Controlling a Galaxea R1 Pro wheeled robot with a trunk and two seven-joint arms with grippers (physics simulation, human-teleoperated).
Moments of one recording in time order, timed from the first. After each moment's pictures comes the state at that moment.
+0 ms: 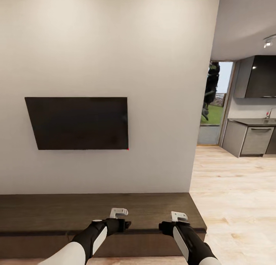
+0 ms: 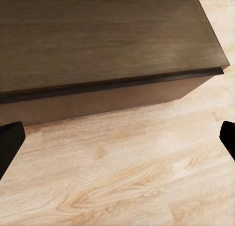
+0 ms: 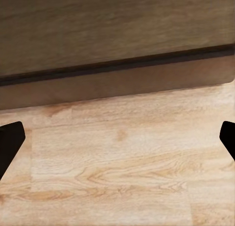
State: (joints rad) left arm -0.62 -0.13 -0.04 -0.28 0.04 0.21 -0.22; right arm -0.48 0.13 -0.01 -0.59 -0.12 0.45 -0.11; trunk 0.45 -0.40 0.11
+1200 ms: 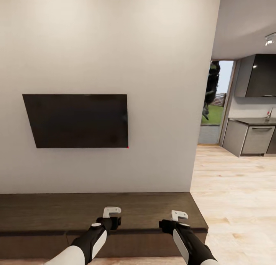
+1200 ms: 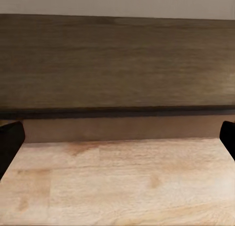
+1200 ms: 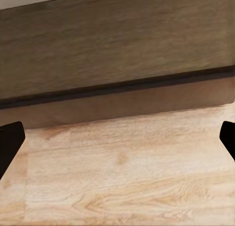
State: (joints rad) left arm -0.61 -0.13 -0.04 -0.27 0.04 0.07 0.06; right arm -0.47 0.13 -0.01 -0.58 -0.12 0.32 -0.11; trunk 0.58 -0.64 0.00
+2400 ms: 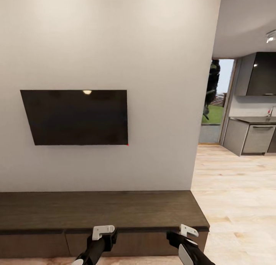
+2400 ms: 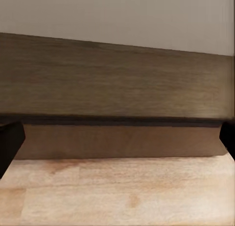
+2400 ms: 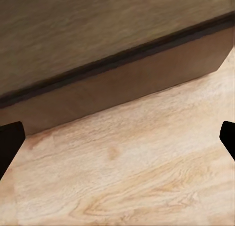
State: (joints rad) left arm -0.05 -0.12 -0.05 -1.14 0.05 0.20 -0.03; right arm -0.47 0.12 -0.18 -0.37 -0.12 0.11 -0.15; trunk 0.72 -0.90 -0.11
